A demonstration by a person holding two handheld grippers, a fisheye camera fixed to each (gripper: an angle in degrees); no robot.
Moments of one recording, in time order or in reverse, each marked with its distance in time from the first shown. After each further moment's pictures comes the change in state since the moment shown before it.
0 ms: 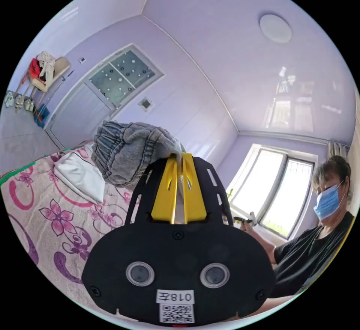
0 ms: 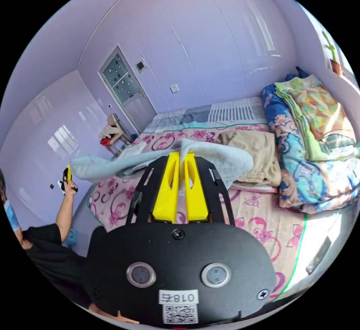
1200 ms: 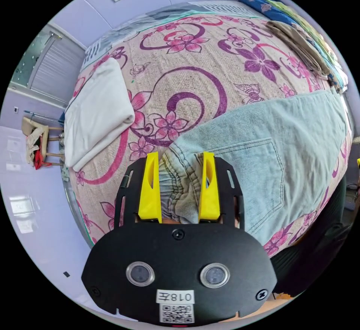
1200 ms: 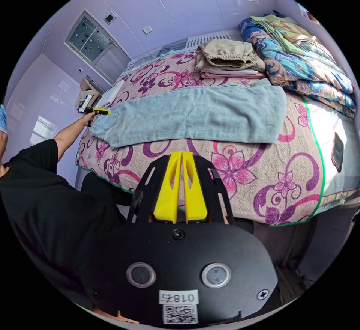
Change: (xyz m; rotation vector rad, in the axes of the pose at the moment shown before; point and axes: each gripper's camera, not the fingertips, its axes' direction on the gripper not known) left arm 0.089 0.063 0.783 -1.441 -0.746 0.503; right arm -0.048 0.306 -0.054 -0.379 0.131 0.155
